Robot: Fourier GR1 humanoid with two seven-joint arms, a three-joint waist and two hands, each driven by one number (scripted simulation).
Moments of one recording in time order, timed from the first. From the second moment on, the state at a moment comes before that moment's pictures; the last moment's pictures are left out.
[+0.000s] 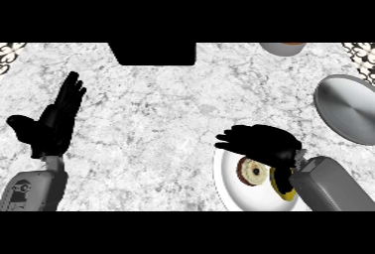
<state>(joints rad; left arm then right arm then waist) -0.22 0.21 0.08 -1.49 0.04 0.08 0.09 -0.38 -0.40 0.46 -1.53 1.00 0.67 -0.36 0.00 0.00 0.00</state>
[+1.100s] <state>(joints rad) -0.23 0.20 0.11 -1.46 0.01 0.06 0.07 -0.34 -0.30 0.47 -1.43 1.12 0.60 -0.37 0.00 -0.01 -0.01</state>
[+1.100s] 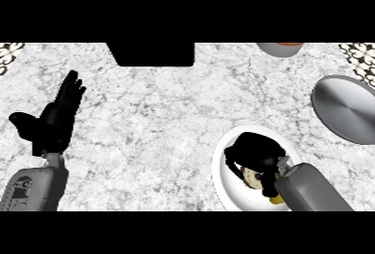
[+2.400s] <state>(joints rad) -0.23 0.20 0.11 -1.47 0.02 0.05 0.08 -0.25 -0.01 0.05 -2.03 1.14 0.30 0.52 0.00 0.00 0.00</state>
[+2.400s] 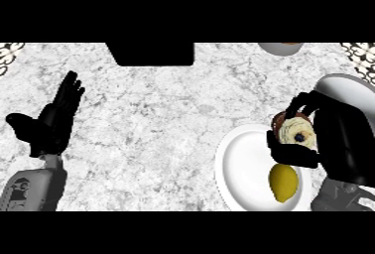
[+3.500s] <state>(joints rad) -0.24 0.19 0.10 -1.49 0.01 0.04 0.09 -0.51 -0.50 -0.57 -1.04 0.90 -0.14 -0.05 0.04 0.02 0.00</state>
